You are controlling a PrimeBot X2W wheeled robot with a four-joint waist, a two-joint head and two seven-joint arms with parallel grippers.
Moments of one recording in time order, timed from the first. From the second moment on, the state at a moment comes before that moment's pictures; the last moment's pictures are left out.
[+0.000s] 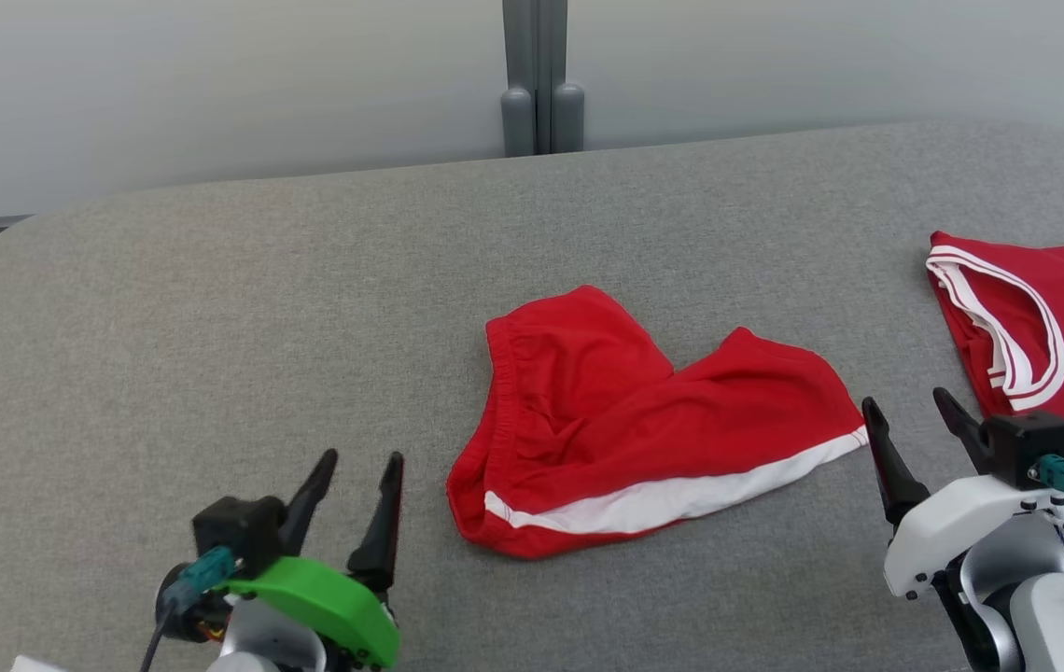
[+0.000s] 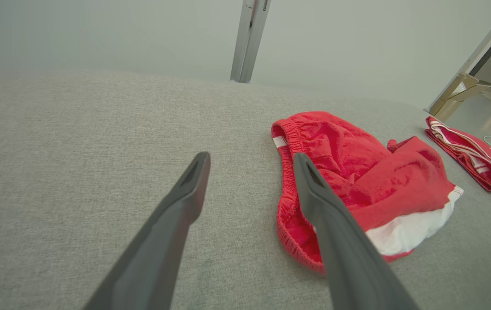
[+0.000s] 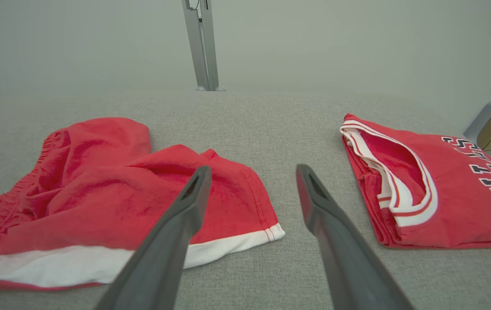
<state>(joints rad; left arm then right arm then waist) -0.06 0.10 -0.22 0.21 -0.40 -0.13 -0.07 -0.06 -0.18 0.01 0.11 0.17 0.13 0.05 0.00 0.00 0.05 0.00</state>
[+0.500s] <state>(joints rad) -0.21 0.06 -0.41 0.32 -0.47 -0.06 0.36 -0.23 -0.18 0.01 0.34 0.19 0.13 0.26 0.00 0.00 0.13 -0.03</state>
